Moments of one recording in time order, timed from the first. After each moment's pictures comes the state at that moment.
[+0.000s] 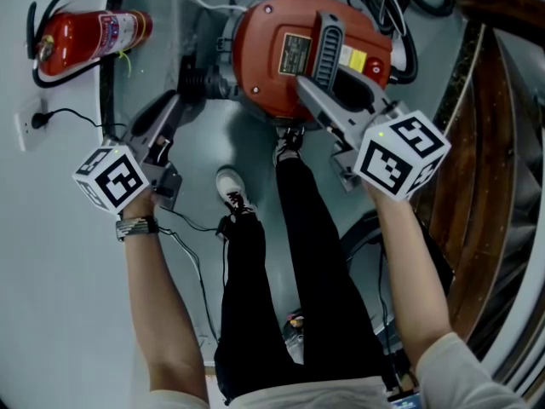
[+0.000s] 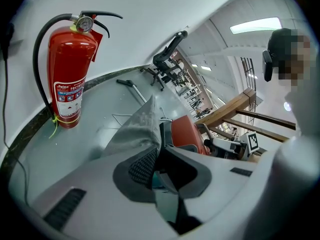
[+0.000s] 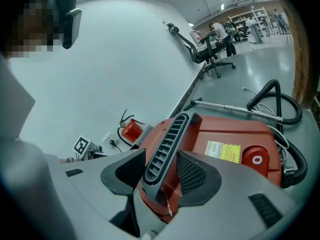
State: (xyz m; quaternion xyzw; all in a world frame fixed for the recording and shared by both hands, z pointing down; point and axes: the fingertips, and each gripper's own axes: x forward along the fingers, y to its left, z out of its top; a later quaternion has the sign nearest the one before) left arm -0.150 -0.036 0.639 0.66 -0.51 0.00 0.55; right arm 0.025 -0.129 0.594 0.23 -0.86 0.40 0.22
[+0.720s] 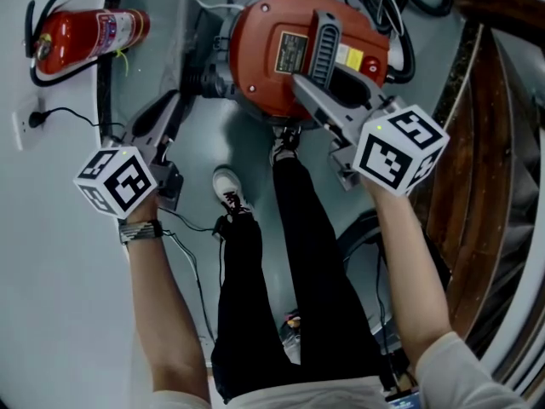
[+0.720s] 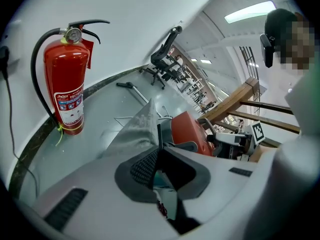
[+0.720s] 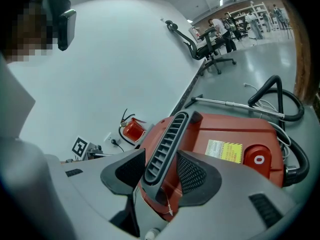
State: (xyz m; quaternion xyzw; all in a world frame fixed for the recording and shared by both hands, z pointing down) left arm -0.143 -0.039 0.633 0.66 -0.53 0.05 0.53; right arm 0.024 -0.129 0.596 0.22 -0.85 0.42 0.22
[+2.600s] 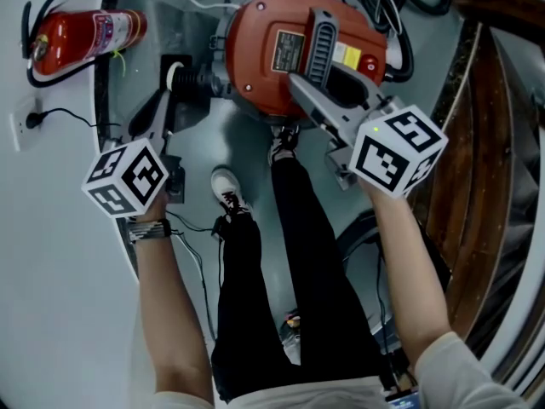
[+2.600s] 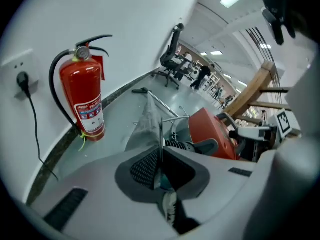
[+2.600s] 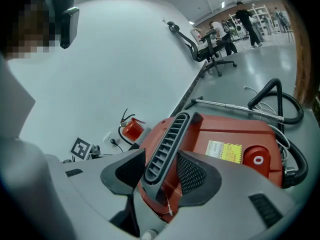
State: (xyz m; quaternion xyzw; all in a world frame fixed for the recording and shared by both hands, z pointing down) left arm -0.162 -0.035 0.652 0.61 -0.62 0.12 0.49; right arm 0.024 -0.129 0.594 0.22 -0.86 0.41 0.22
